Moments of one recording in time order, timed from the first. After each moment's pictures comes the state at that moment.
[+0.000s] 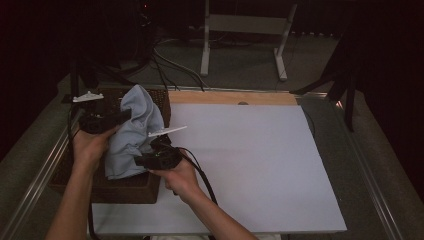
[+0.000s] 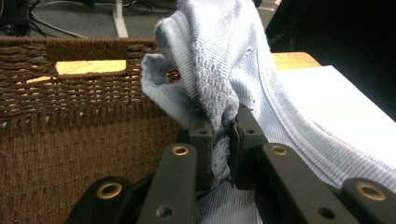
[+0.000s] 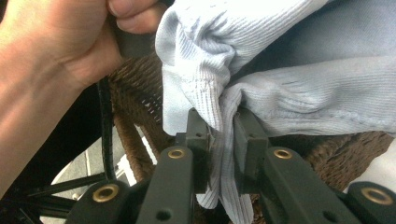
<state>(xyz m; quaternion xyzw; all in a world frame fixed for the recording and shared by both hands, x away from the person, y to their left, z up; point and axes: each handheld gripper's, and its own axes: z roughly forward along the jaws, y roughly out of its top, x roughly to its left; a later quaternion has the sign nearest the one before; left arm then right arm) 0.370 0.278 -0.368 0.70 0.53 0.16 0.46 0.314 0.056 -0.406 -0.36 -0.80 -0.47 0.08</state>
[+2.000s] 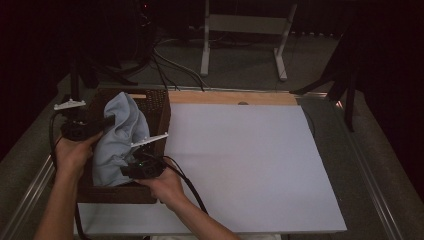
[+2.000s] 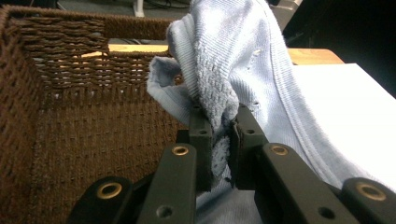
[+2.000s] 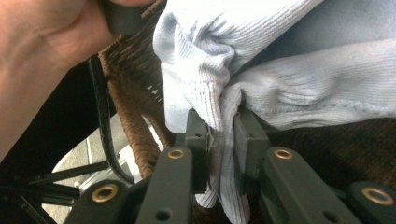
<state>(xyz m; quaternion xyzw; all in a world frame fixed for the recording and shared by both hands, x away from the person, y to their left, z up) 0.356 0.318 -0.379 0.68 0.55 0.16 0.45 0.300 0.095 -0.425 -0.35 -0.81 -0.45 0.09</state>
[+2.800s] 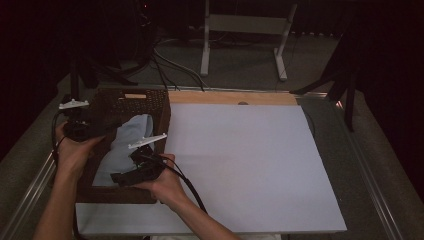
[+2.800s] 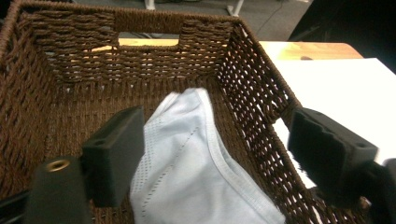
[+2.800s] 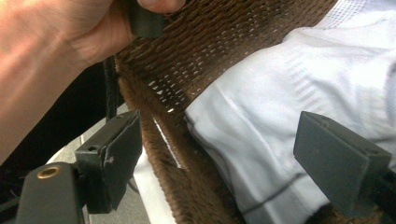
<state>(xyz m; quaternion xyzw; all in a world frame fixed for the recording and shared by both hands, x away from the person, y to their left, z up) 0.360 0.311 -0.383 0.69 0.56 0.17 0.42 0.295 0.094 -0.418 -0.33 -0.82 -0.46 0.07</state>
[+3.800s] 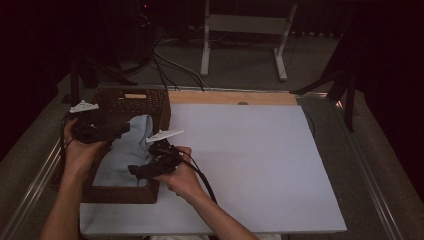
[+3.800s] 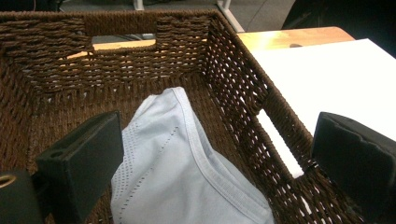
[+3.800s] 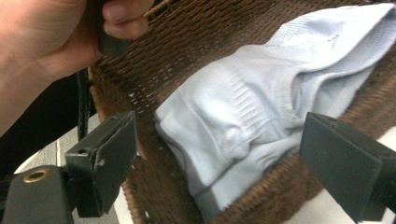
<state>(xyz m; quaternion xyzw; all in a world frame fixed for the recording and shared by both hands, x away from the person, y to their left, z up) 0.353 0.291 -0.383 0.72 0.53 0.18 0.42 0.307 0.056 -0.410 -0.33 -0.82 -0.47 0.03</state>
